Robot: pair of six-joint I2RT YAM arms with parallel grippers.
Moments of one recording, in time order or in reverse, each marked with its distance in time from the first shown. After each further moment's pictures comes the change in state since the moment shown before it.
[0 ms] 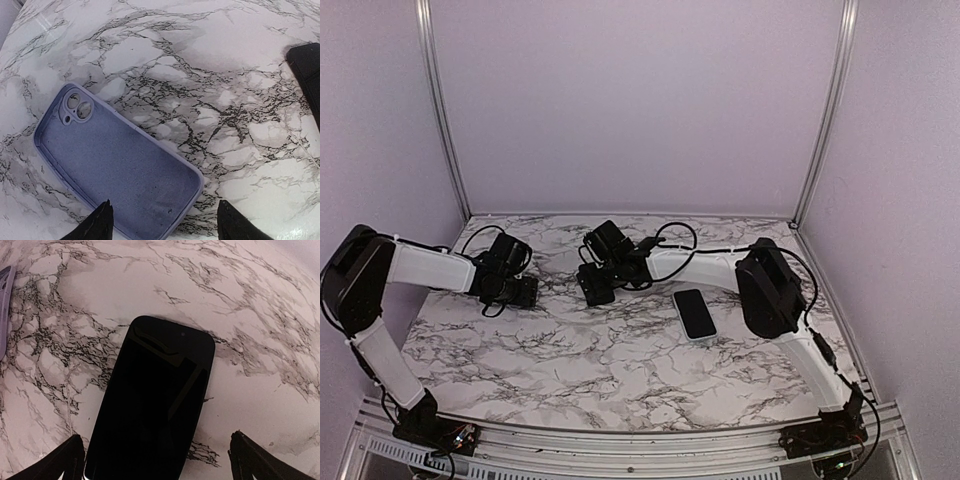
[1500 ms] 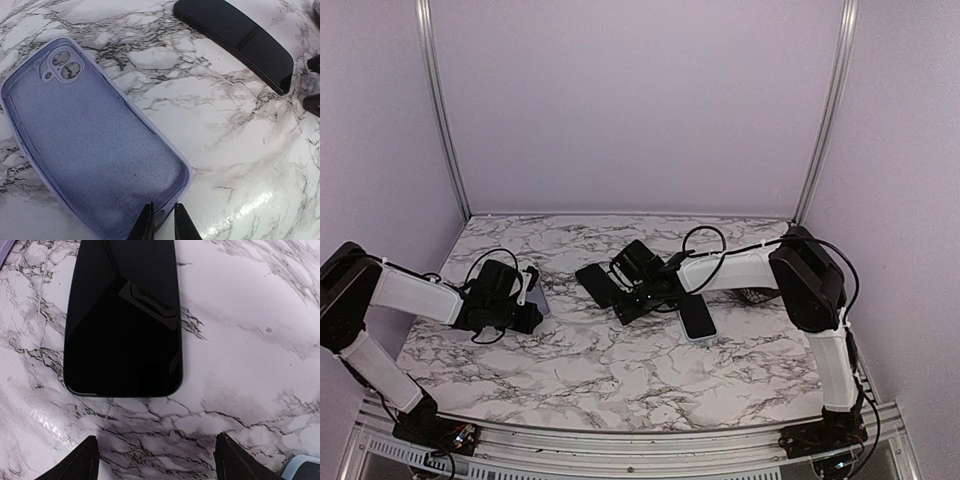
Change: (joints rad) left arm -0.040 -0.114 -0.267 0.261 0.341 0.052; right arm -0.003 -0.236 -0.449 0.060 -0.035 -0.006
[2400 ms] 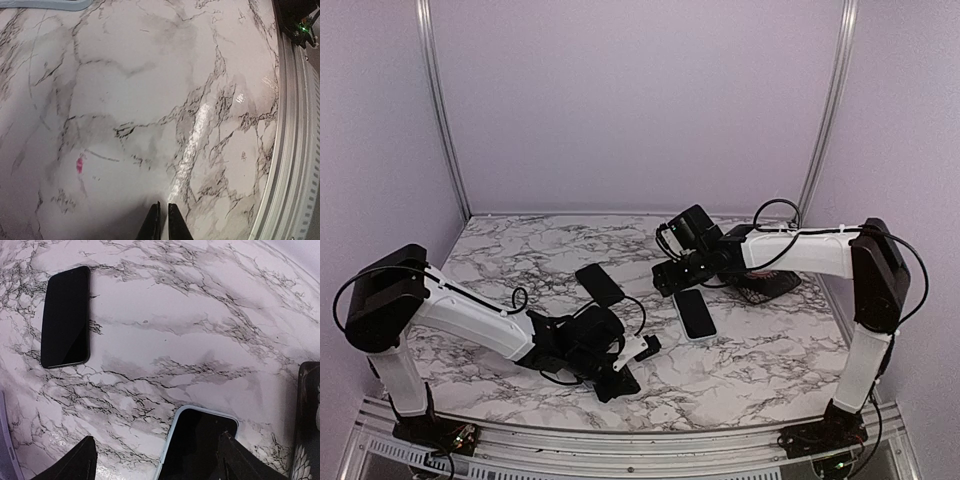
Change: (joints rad) left arm -0.655 0.235 0.303 -0.103 0.208 0.090; right arm -0.141 -0.374 -0.258 -0.024 -0.033 -0.021
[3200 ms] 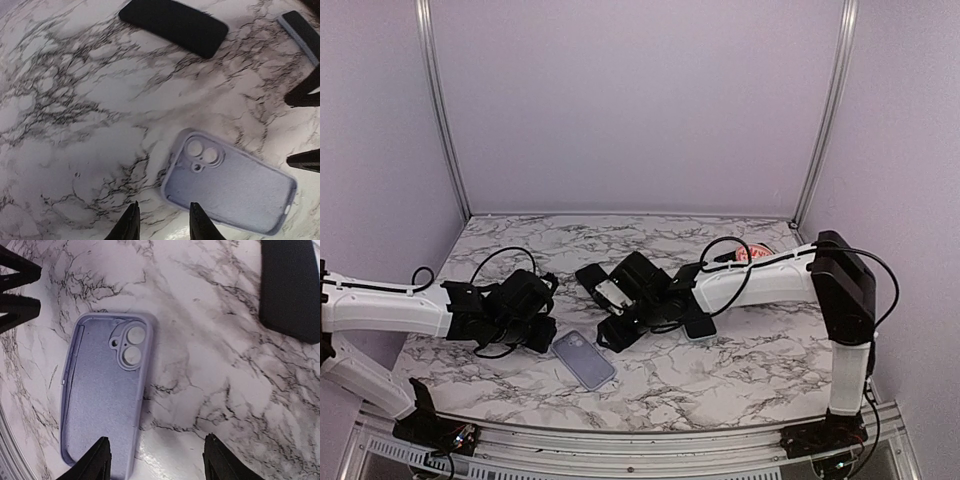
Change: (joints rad) left arm 0.201 -0.447 -0.134 -0.394 -0.574 -0.311; right arm 0.264 0.137 0.043 0.068 -0.230 0.018
